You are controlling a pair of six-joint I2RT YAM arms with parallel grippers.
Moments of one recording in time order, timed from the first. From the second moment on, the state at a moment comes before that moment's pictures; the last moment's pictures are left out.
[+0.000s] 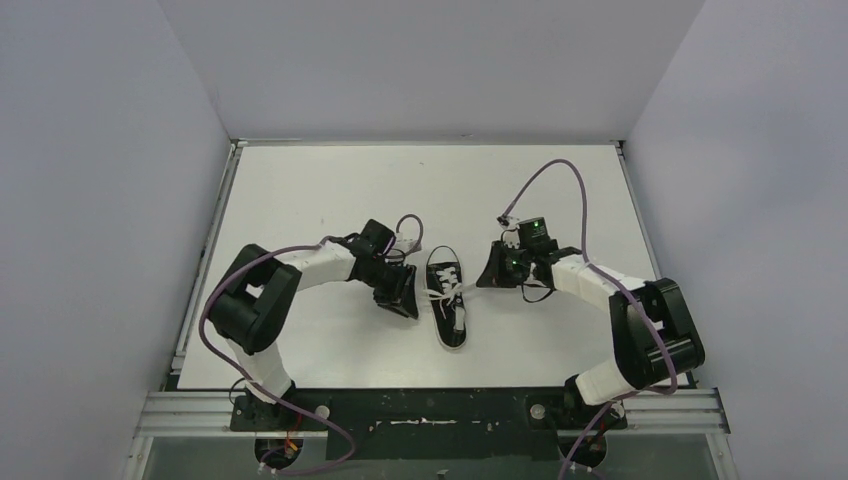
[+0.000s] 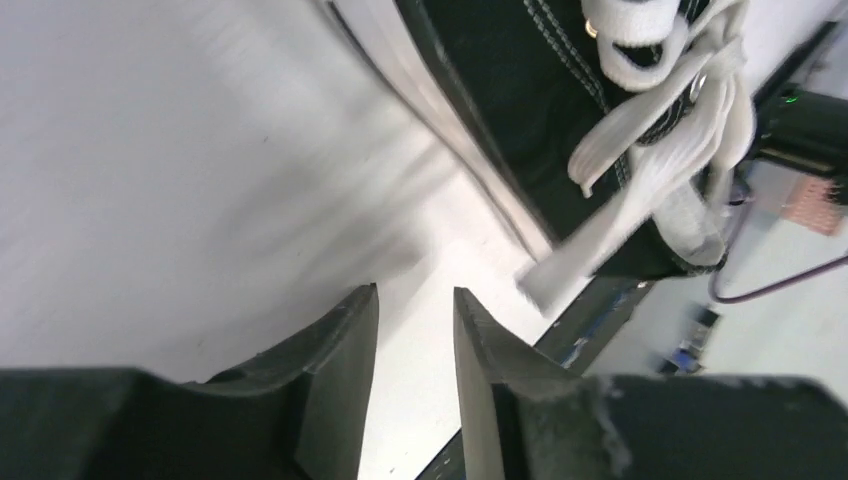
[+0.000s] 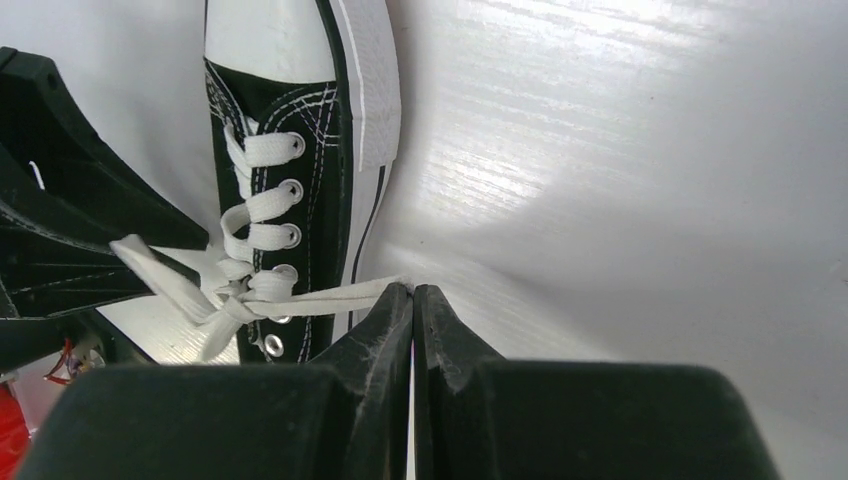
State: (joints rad) left arm -0.58 1.81 0.94 -0.32 0.65 -0.35; right arm 0.33 1.50 0.71 -0.16 -0.43 0.38
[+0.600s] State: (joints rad) left arm -0.67 1.59 1.03 -0.41 0.58 -0.41; right arm 0.31 1.36 0.79 -0.38 -0.44 0.35
